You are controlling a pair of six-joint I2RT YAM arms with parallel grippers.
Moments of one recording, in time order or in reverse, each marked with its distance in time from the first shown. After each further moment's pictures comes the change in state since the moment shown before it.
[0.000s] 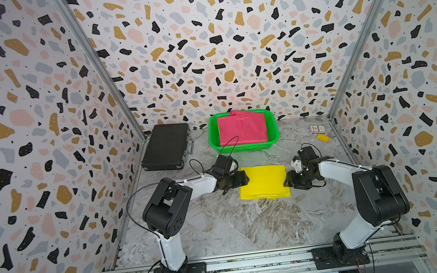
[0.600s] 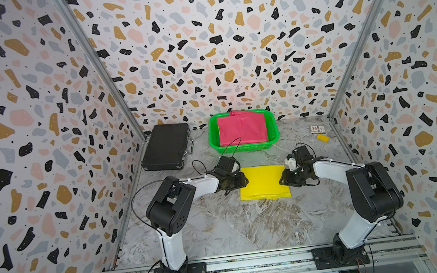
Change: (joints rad) left arm -0.019 0.034 0.000 0.033 0.015 -0.008; right arm 0.063 0.048 0.018 0.095 -0.007 0.015
